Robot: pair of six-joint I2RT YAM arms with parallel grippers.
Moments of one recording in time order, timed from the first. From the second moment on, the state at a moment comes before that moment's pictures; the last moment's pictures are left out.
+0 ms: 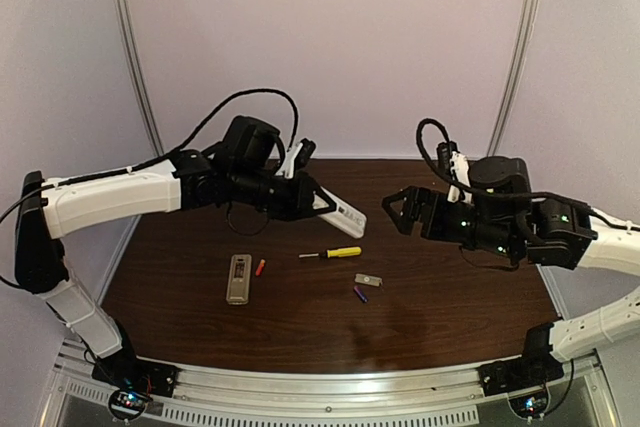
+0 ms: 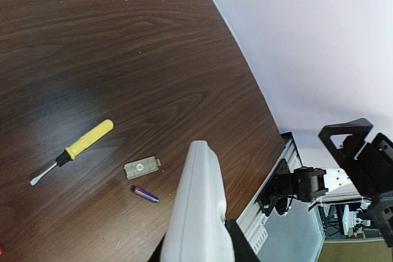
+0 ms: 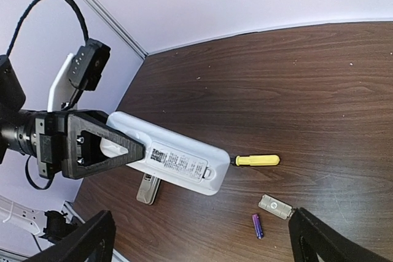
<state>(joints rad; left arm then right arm) -0.89 1.60 1.34 -0.32 0.32 -0.70 1.09 1.02 0.97 -0.38 0.40 0.78</state>
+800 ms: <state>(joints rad) -0.87 1.68 1.40 -0.29 0.38 -0.62 0.99 1.18 1.31 -0.64 0.40 0.78</state>
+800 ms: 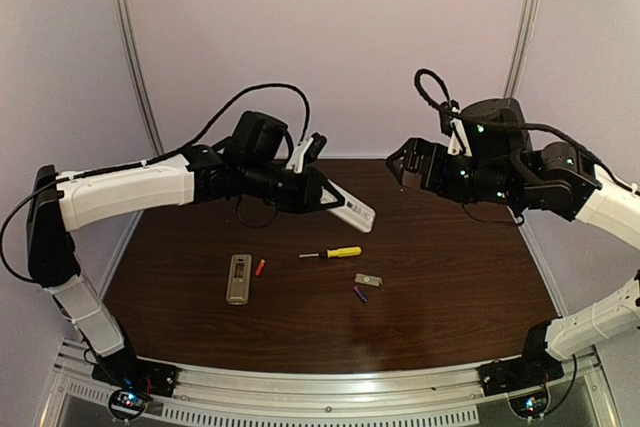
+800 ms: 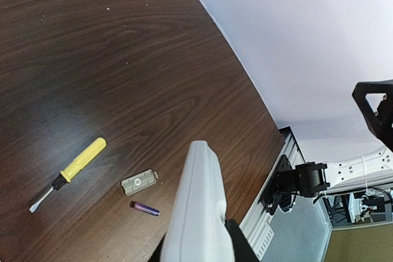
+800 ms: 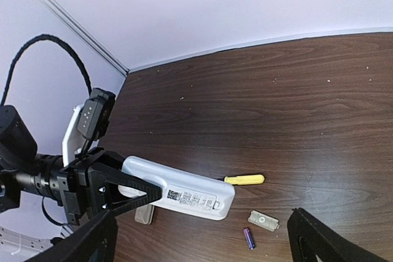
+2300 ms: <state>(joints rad) -0.81 1.70 1.41 0.00 0.55 -0.76 0.88 1.34 1.32 -0.47 0.13 1.02</state>
